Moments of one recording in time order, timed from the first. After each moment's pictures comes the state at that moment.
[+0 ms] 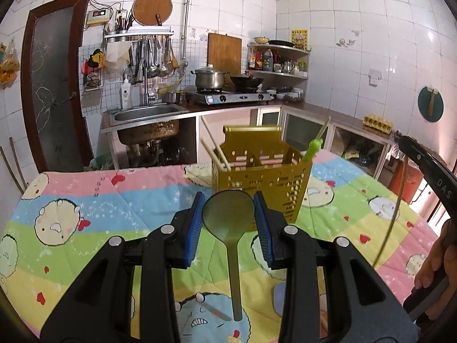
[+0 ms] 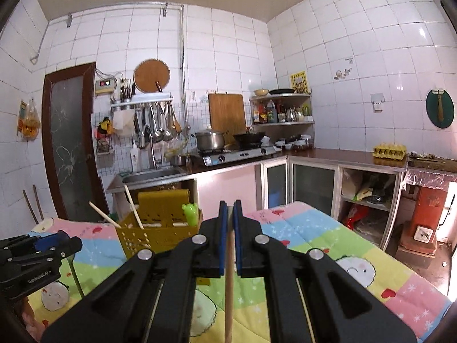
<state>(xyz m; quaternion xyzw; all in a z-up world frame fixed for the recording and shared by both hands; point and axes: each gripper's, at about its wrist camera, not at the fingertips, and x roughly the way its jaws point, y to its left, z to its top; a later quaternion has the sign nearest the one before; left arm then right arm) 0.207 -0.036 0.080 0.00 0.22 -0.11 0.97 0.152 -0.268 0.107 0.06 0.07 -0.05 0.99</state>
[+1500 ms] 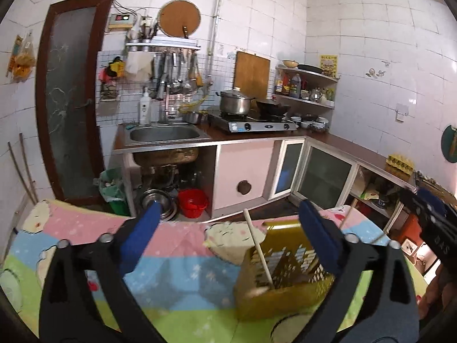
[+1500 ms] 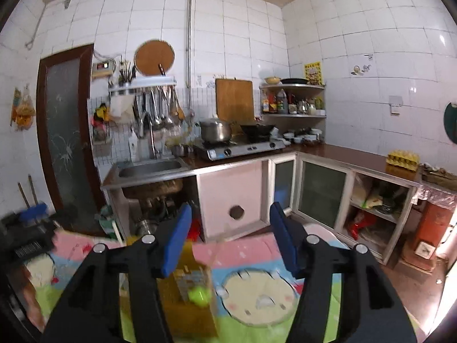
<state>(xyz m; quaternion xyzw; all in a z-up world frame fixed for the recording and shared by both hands) 0.315 -0.009 0.148 -0.04 0.19 -0.06 0.98 0.270 -0.259 0.152 0.03 0.16 -0.05 0.99</state>
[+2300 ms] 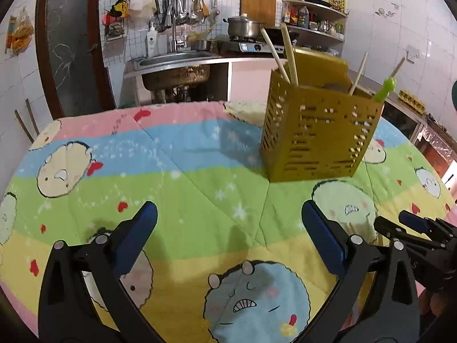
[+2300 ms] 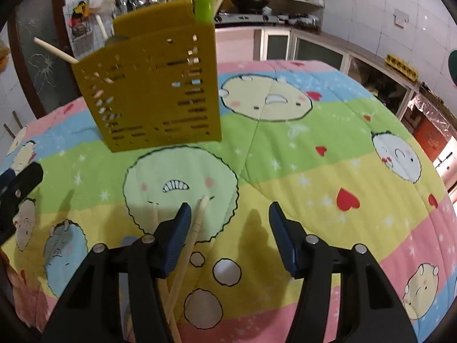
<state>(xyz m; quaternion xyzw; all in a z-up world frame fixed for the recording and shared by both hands) 0.248 0.001 -0.001 0.00 0.35 -0.04 0.94 0.237 -0.225 -0.030 0.06 0.43 -0.08 0.90</state>
